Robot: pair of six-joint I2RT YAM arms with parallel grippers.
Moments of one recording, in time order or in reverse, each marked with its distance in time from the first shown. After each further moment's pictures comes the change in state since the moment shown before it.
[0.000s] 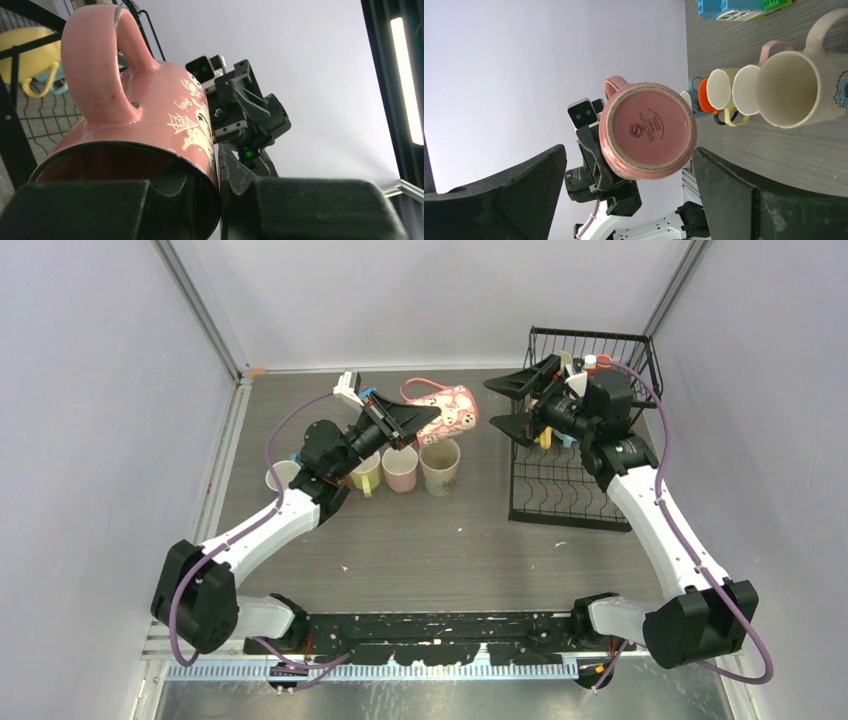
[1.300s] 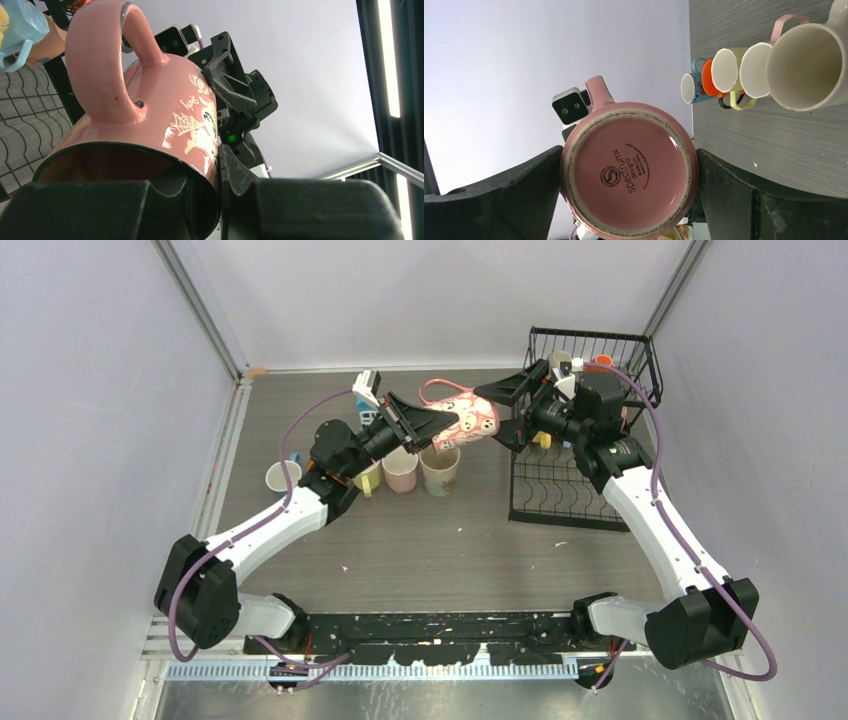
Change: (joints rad) left arm -0.057 0.029 0.047 0.004 0.034 -0.022; right arm 0.035 0.000 0.000 -0.015 -0.013 0.008
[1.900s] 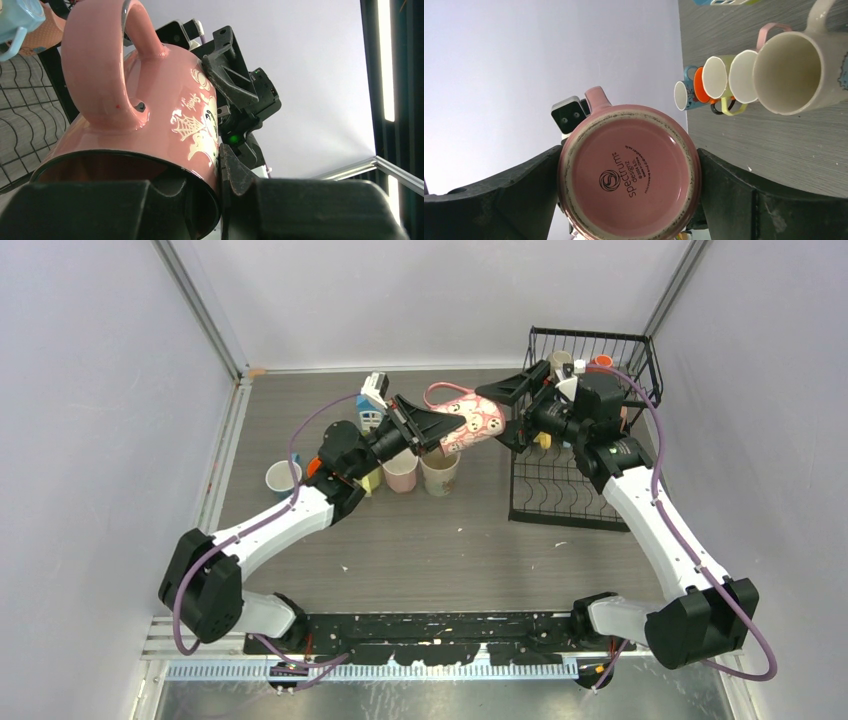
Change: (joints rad) left arm -0.039 0.035 0.006 0.009 -0.026 -0.022; right arm 0.000 0.000 0.000 -0.035 0.047 -0.010
